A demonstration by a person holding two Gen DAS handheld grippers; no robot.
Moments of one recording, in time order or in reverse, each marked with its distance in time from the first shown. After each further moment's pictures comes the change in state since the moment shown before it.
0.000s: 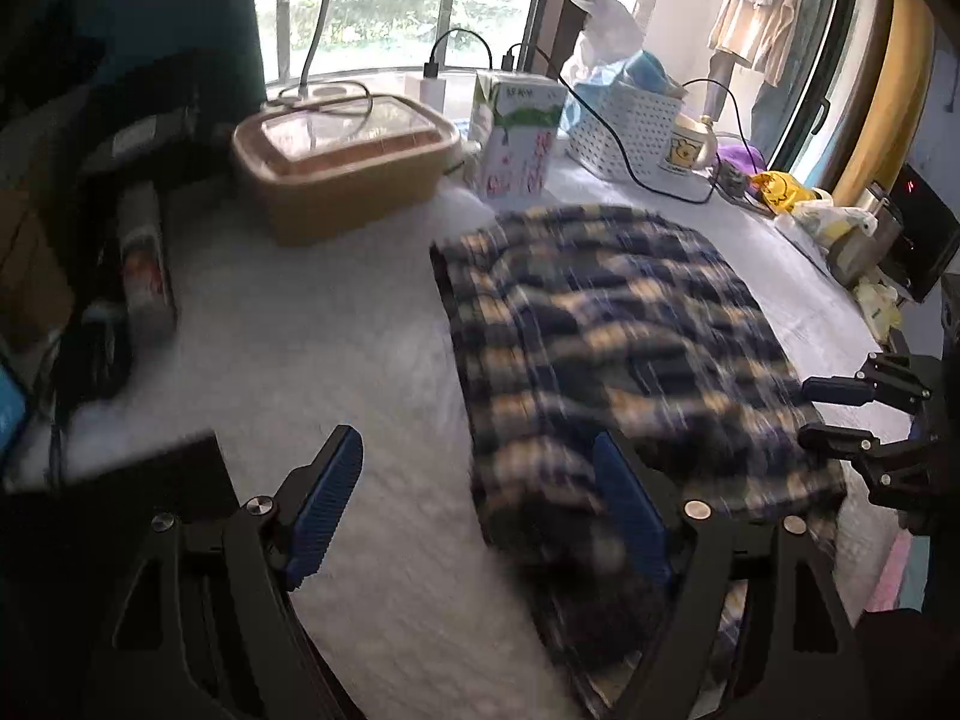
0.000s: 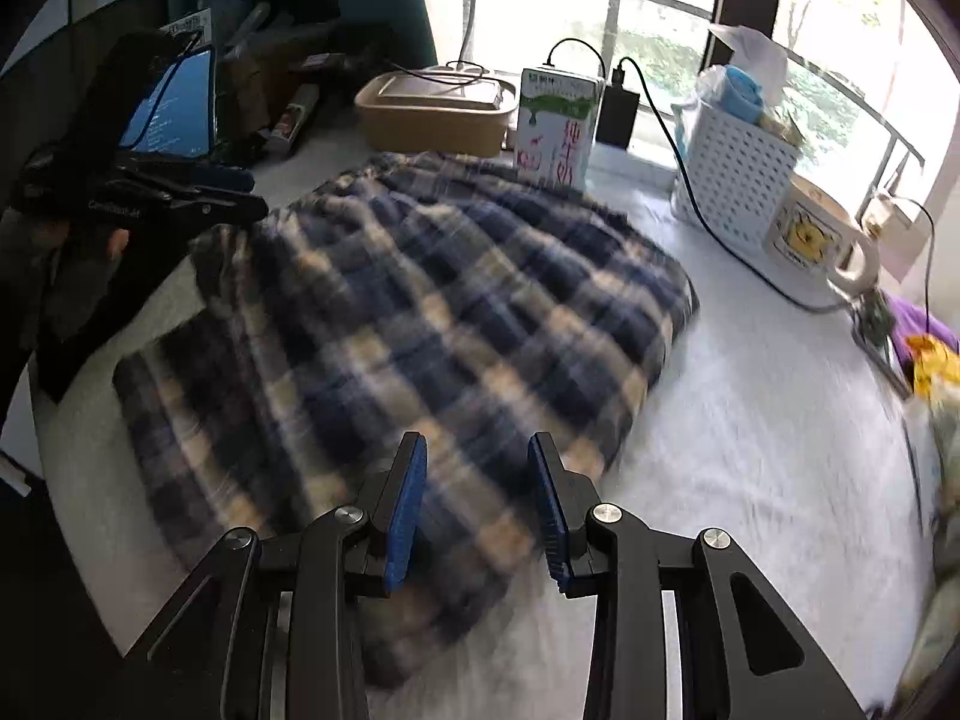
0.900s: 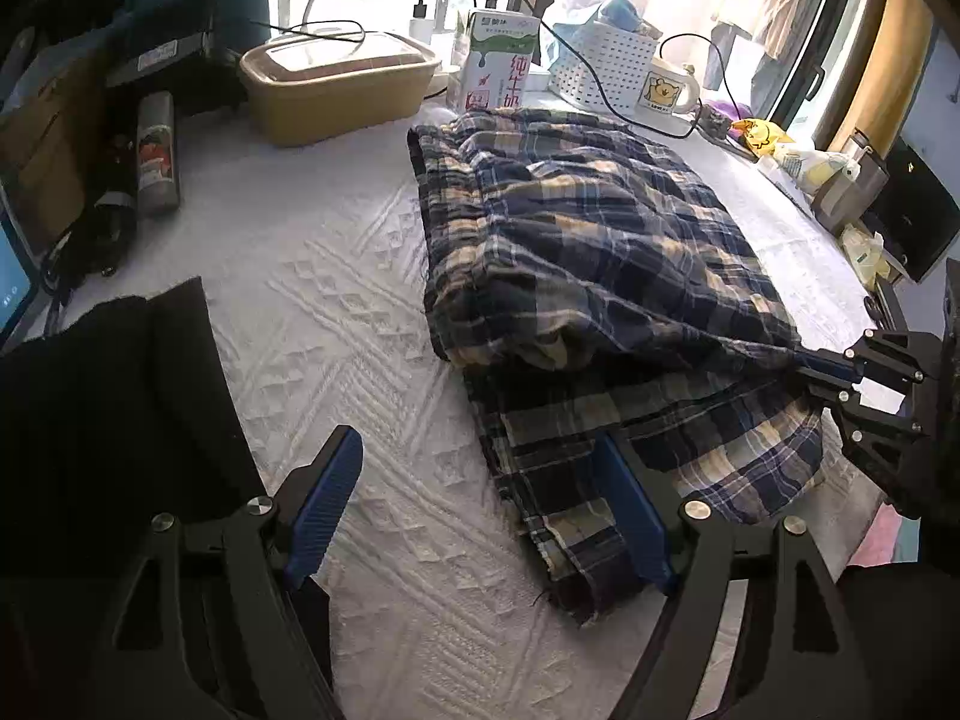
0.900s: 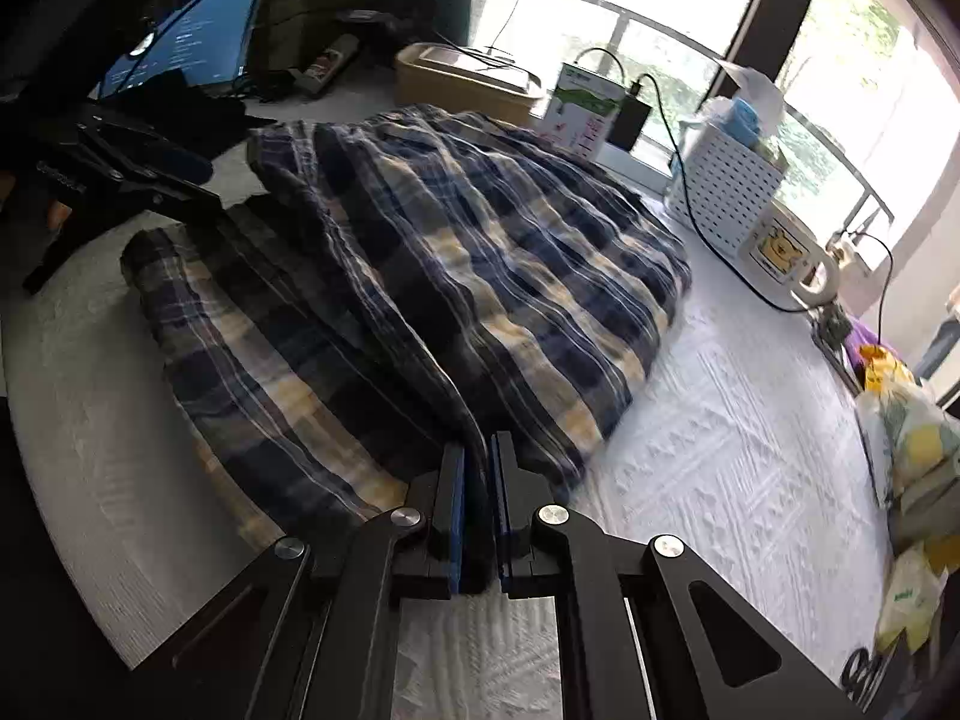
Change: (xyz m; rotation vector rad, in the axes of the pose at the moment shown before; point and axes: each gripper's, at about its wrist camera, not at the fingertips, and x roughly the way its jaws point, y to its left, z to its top) left arm -0.017 -0.015 -0.054 -0.011 0.076 0.005; right arm -0.006 0.044 -0.039 -0.128 0.005 -0.172
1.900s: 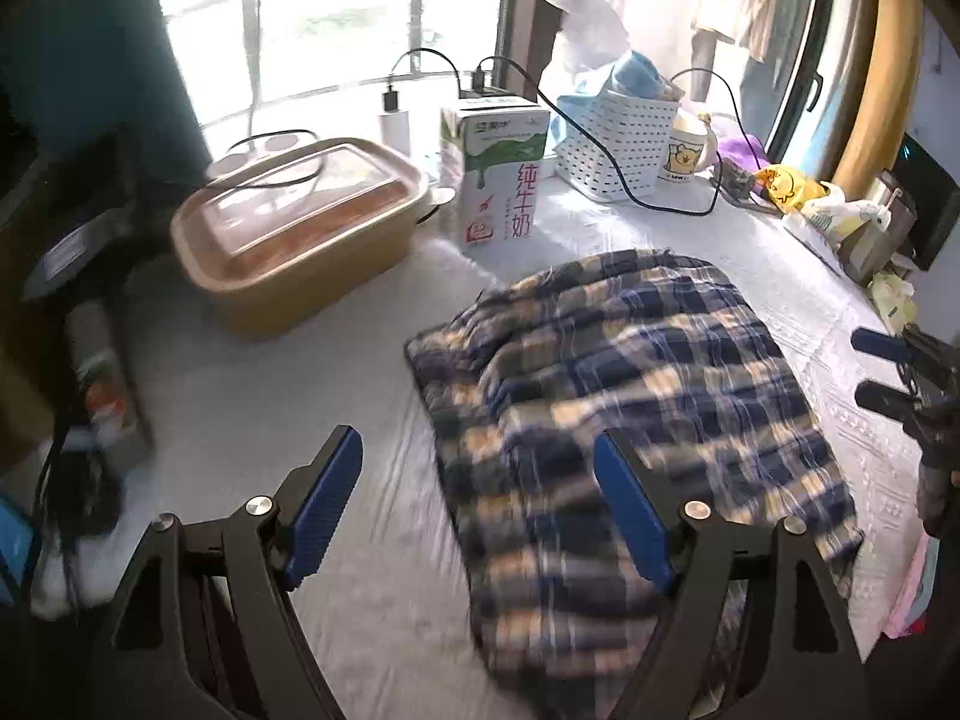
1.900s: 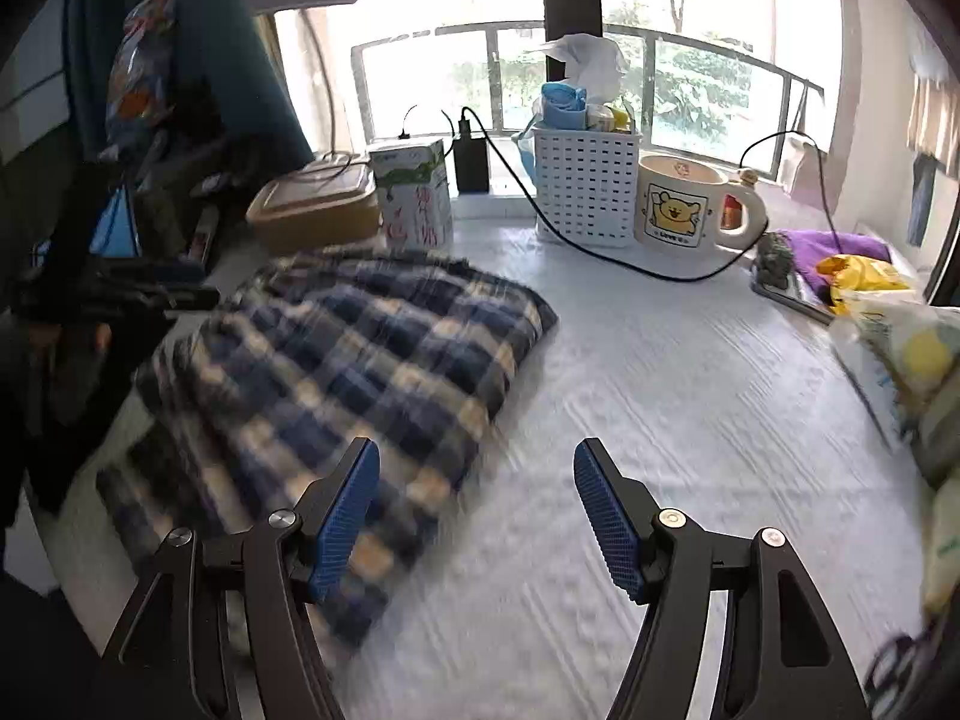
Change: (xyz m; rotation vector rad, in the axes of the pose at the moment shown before) left arm 0.042 0.002 0.121 0.117 -0.072 0.025; right arm 0.006 -0.120 0.029 0.401 -0.148 0.090
